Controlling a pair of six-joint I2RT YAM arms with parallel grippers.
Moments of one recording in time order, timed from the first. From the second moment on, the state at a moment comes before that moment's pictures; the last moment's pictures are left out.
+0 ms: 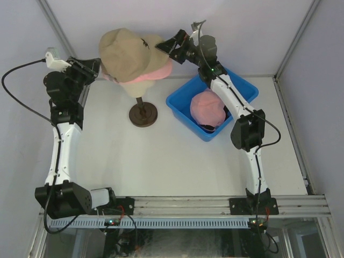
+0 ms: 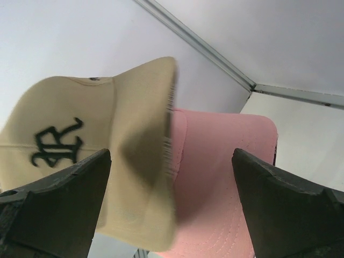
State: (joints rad) left arm 0.15 1.23 1.29 0.11 0.29 -0.74; right arm 0.43 2.26 2.31 0.04 -0.49 0.97
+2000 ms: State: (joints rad) left arm 0.16 1.50 1.53 -0.04 0.39 -0.64; right arm 0.47 2.23 2.43 -0.01 -0.51 0.96
